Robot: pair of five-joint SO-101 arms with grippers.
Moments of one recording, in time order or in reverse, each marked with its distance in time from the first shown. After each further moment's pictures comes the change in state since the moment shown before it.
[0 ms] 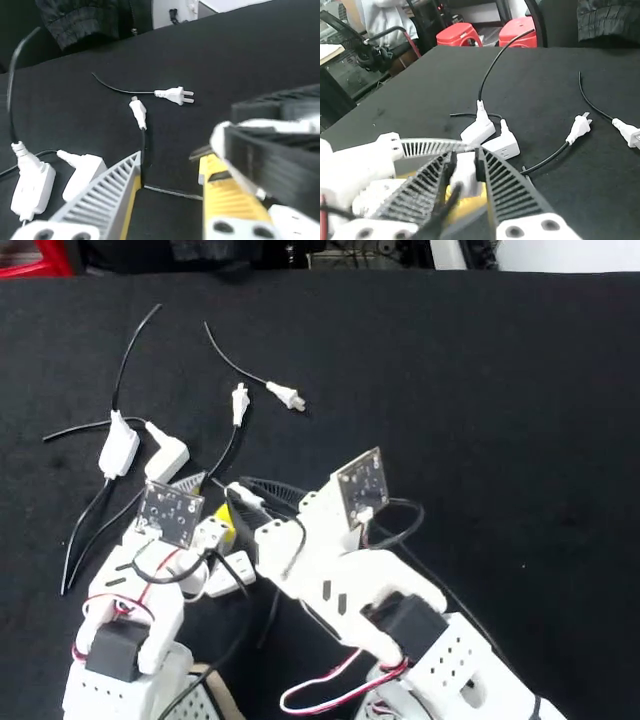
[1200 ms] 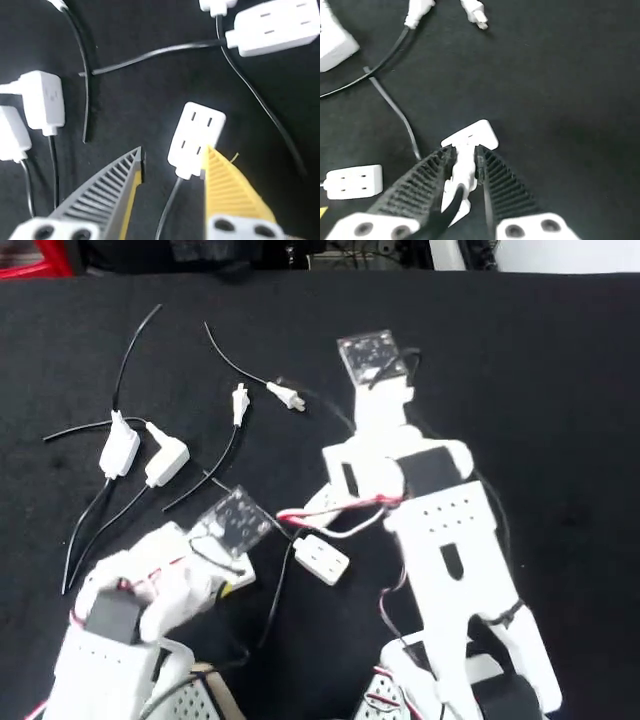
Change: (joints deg) left arm 2.0 30.7 -16.2 28.6 -26.6; right arm 28.2 43.4 -45.6 44.7 16.4
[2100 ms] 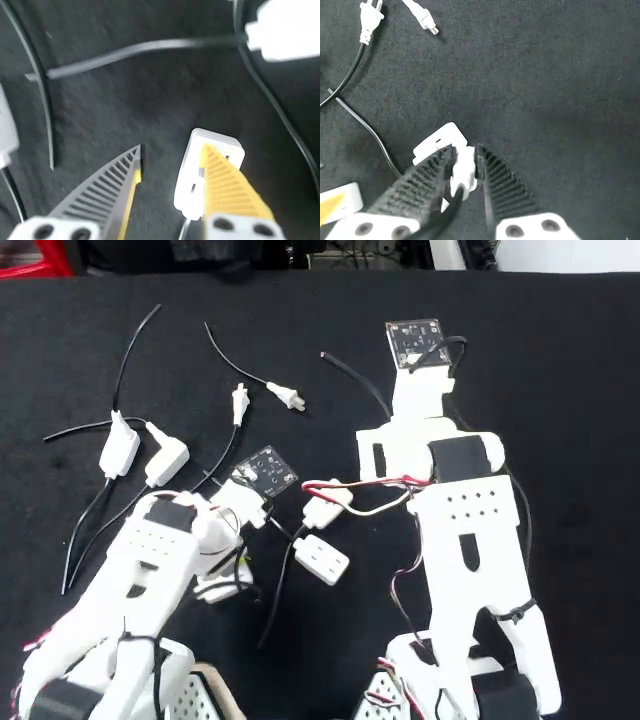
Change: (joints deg) left arm 0.2 43.0 -10.0 -17.6 0.4; right arm 8.2 1.5 -3.0 1.8 0.1
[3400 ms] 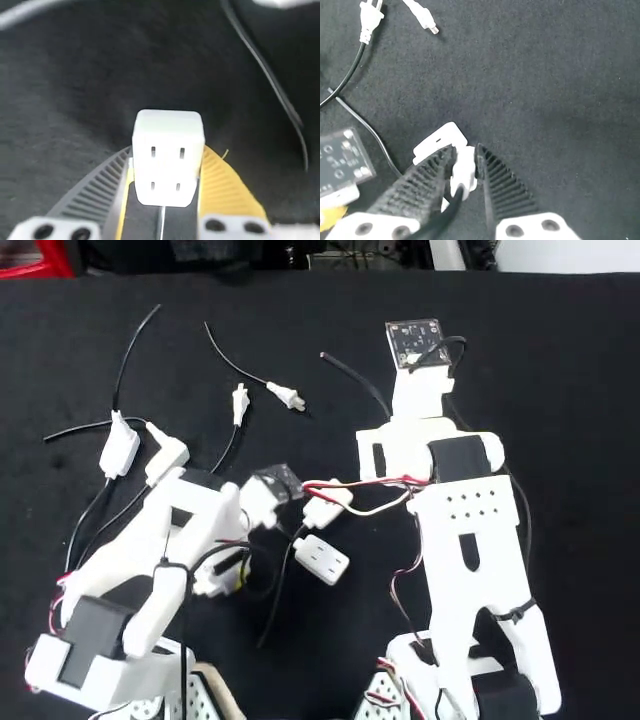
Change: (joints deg) left arm 0.9 20.9 -10.0 4.4 -0.1; right arm 0.0 0.1 0.0 0.0 0.0
